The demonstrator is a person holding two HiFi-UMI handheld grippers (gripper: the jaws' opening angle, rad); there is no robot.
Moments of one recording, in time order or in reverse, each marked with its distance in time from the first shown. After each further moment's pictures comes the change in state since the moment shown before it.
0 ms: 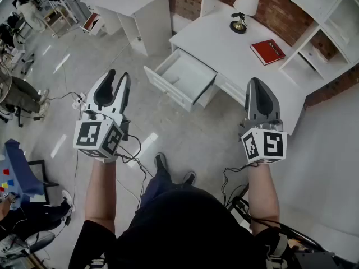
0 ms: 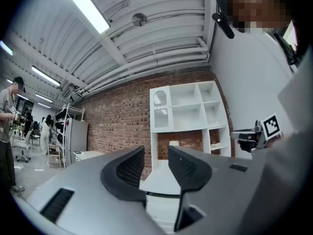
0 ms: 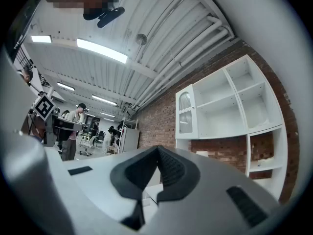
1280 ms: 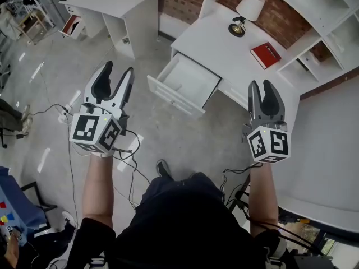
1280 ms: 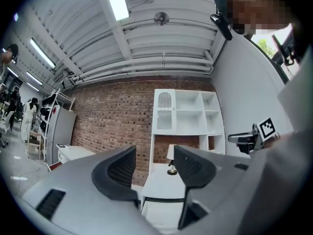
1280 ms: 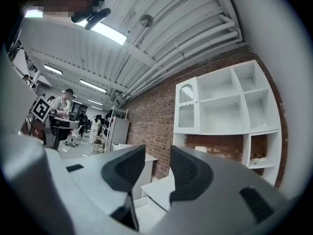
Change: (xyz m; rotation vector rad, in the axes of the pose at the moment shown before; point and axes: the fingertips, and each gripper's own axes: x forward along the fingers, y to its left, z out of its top) left arm 0.066 0.178 -0.028 -0.106 -0.036 -0.181; right arm 0.110 0.098 -0.009 -0.042 0.117 -0.162
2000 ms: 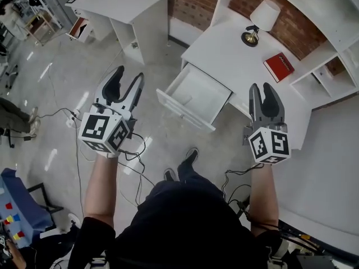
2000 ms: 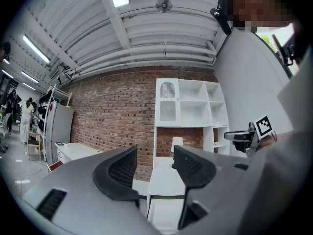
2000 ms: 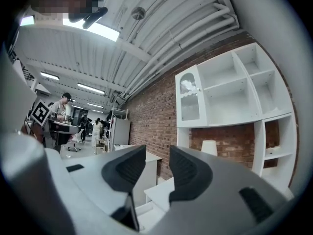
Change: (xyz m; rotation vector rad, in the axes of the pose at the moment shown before) left arm 0.080 0.044 -0.025 0.014 0.093 -0.014; right arm 0.101 -0.005 -0.029 0.073 0.030 0.031
